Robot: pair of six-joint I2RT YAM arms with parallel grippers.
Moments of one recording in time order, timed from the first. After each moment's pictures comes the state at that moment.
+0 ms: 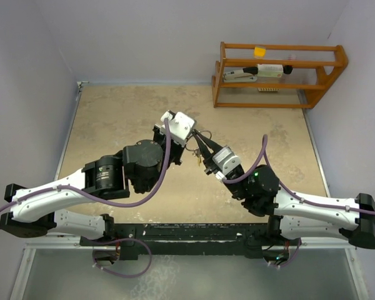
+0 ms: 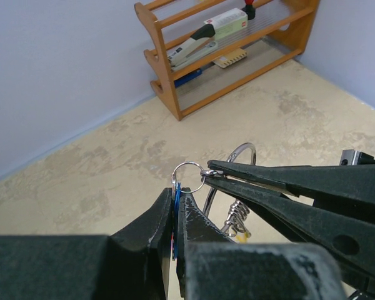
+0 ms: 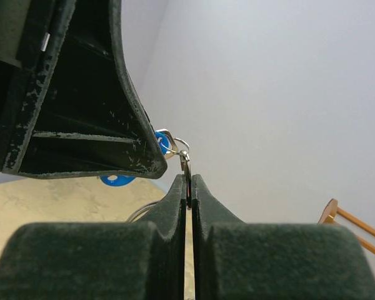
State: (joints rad) left arm -1.36 1.18 1.50 -0.49 -0.87 0.03; right arm 1.25 1.01 0.75 0.81 0.44 -0.66
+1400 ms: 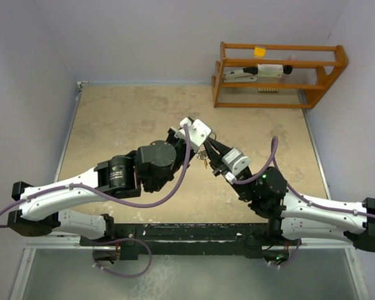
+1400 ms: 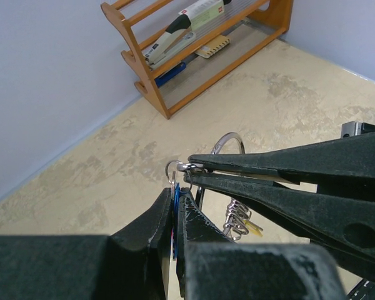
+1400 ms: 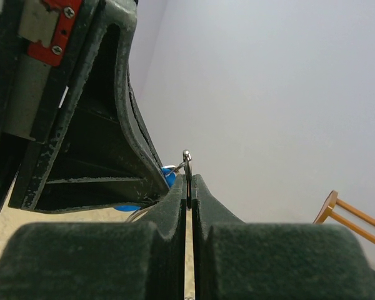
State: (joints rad) left arm -1.36 1.23 1.48 -0.45 -0.77 0.10; right arm 1.25 0.91 0.71 0.75 0.43 -0.62
